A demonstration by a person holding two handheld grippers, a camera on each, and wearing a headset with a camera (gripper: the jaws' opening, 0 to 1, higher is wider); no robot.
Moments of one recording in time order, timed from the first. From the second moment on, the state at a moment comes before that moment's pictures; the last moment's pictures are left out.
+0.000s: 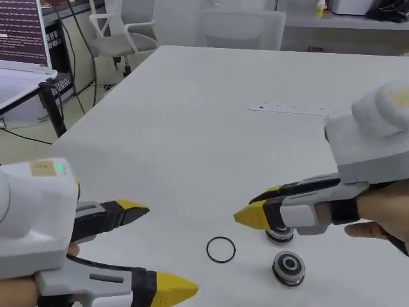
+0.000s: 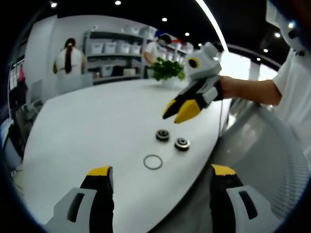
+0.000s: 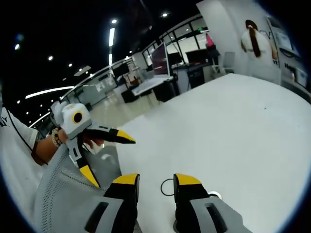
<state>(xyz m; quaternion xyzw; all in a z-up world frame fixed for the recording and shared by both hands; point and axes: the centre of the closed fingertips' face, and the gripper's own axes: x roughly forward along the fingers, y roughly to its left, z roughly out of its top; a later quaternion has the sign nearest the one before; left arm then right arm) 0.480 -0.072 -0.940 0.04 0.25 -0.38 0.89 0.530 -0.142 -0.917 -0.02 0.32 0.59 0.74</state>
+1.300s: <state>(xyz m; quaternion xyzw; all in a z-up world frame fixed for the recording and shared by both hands) 0.522 -0.124 -0.822 0.07 0.10 -0.46 0.88 0.551 -0.208 -0.942 -0.03 0.29 0.56 0.78</state>
